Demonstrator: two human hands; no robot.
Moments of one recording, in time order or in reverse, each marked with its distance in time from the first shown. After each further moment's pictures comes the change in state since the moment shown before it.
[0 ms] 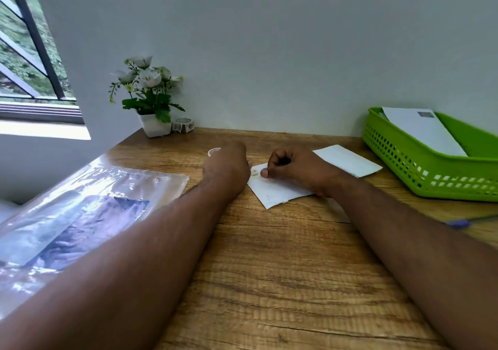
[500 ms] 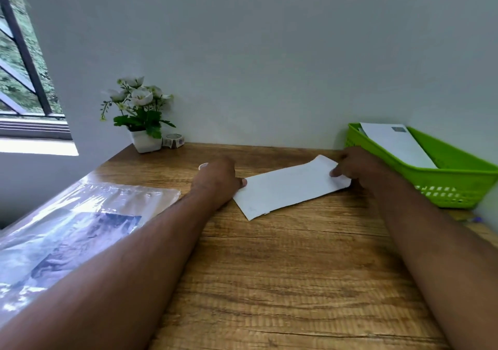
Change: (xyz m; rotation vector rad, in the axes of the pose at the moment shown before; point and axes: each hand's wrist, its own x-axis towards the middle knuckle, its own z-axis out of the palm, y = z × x) left_hand -0.001 -0.004 -0.012 -0.087 -0.121 0.019; right_hand 0.001 0.068 -0.105 -0.303 0.428 0.521
